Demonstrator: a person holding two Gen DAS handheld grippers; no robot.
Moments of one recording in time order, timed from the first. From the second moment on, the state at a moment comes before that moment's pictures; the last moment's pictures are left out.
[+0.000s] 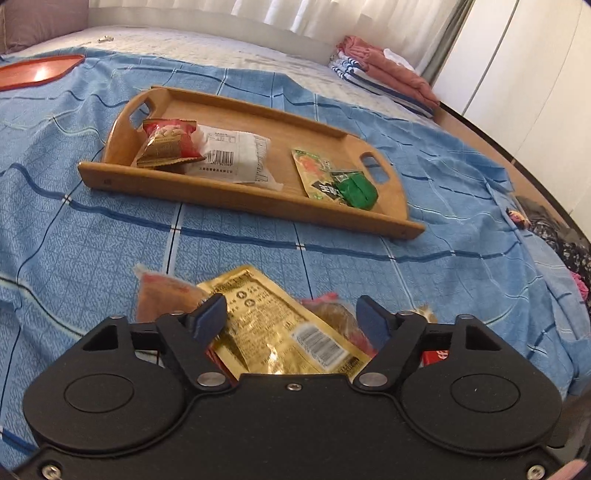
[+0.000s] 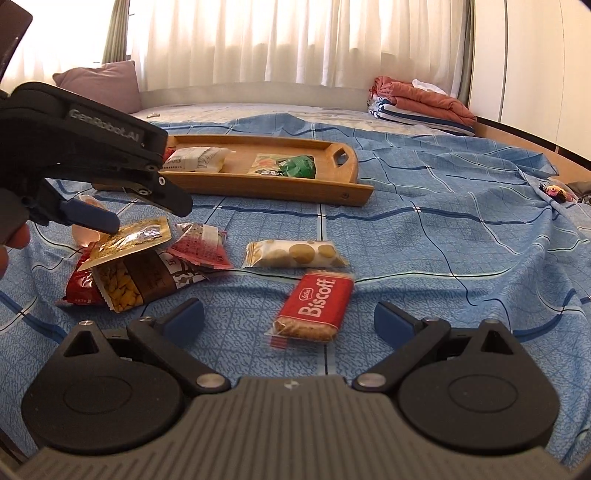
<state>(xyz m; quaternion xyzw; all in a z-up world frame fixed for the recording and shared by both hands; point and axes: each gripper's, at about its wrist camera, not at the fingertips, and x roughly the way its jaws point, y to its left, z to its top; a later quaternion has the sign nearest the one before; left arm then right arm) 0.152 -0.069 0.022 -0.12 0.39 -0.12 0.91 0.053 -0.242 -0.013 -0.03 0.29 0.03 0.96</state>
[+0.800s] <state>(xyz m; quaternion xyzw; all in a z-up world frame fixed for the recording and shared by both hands) 0.131 -0.078 0.030 -0.09 0.41 -0.10 0.90 0.055 -0.240 -0.017 -0.03 0.28 0.03 0.96</state>
